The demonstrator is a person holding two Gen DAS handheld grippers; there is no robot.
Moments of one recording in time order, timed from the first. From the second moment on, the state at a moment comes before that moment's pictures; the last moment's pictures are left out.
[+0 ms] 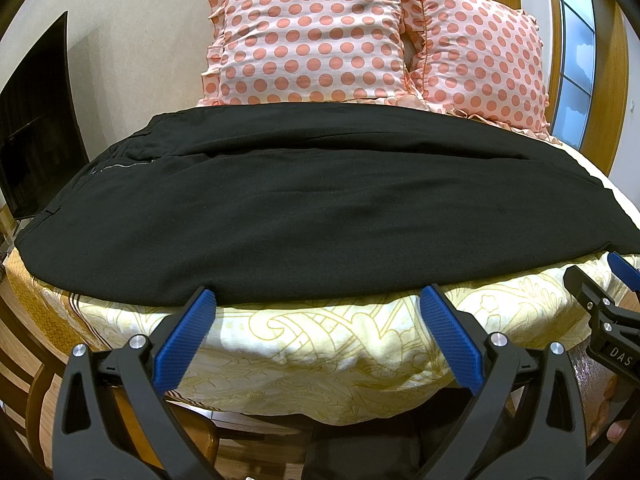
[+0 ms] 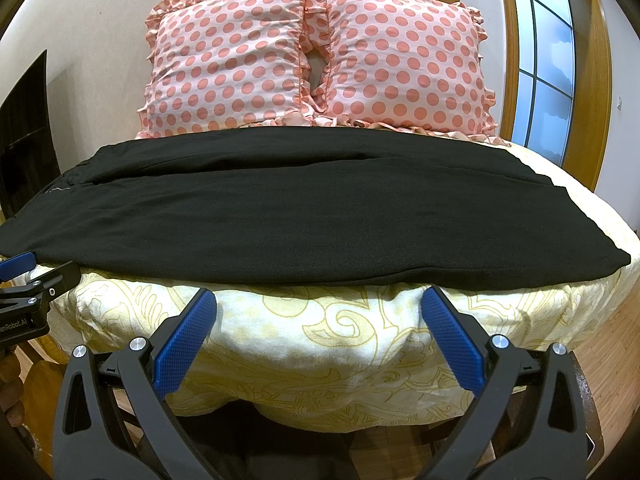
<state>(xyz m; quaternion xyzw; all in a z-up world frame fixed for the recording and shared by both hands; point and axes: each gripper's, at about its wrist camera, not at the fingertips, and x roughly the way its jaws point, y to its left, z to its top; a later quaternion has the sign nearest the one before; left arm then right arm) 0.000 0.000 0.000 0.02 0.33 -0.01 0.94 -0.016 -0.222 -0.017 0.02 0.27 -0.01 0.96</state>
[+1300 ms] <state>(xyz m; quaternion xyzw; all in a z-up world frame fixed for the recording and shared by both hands) 0.000 0.000 0.000 0.02 0.33 0.00 0.94 -0.016 -0.223 -0.017 0.02 0.26 -0.01 0.96</state>
